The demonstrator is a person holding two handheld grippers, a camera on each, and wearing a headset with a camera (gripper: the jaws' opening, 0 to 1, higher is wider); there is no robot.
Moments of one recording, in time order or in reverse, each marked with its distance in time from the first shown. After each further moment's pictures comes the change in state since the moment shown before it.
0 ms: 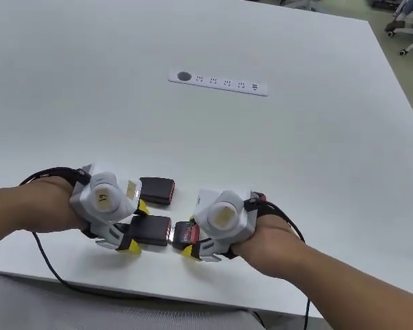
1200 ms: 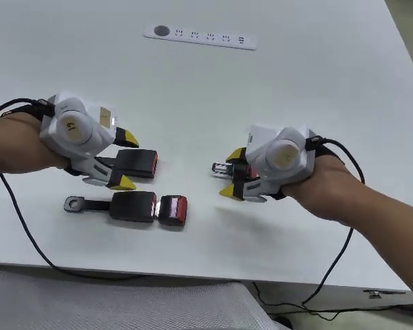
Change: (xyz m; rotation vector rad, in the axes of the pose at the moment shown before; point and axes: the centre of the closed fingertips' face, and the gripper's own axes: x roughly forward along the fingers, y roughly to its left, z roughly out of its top) left arm -0.007 0.068 0.030 0.014 -0.069 0.054; right arm -0.072 -0.080 -0.055 0.008 0.007 -0.107
